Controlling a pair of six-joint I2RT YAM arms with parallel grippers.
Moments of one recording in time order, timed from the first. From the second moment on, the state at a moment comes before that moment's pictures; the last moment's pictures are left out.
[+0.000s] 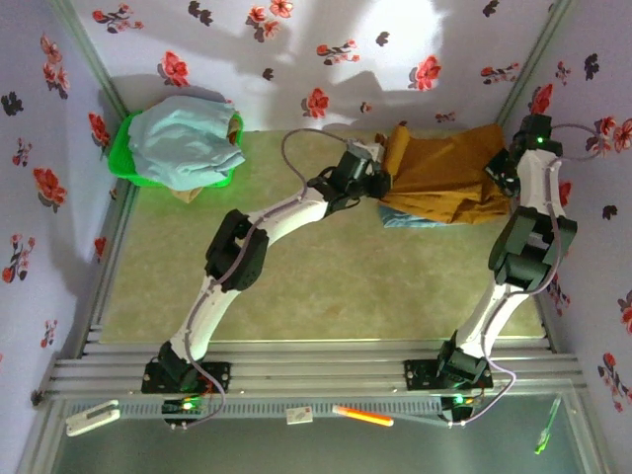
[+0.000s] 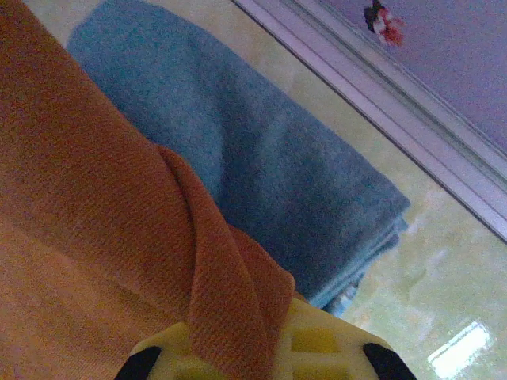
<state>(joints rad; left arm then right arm) -0.82 2.39 2.06 -0.13 0.11 -0.55 -0.36 2.00 1.85 -0.92 -0.08 0.48</state>
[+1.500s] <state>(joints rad) -0.77 1.88 1.37 0.10 0.12 -0.56 -0.41 1.62 1.27 -0.41 -0.08 0.74</state>
